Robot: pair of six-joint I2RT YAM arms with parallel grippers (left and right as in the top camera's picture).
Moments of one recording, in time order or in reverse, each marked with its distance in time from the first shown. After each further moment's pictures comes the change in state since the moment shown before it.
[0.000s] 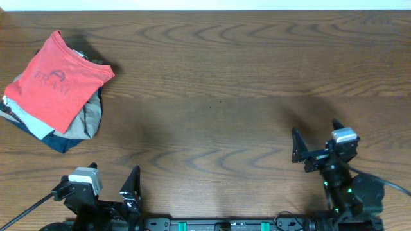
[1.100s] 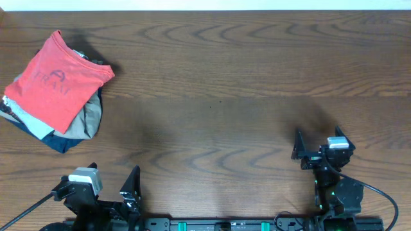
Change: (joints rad) left arm 0.000 0.000 0.000 0.000 0.000 0.000; right arm 0.005 -0.148 -0.271 0.144 0.206 -0.017
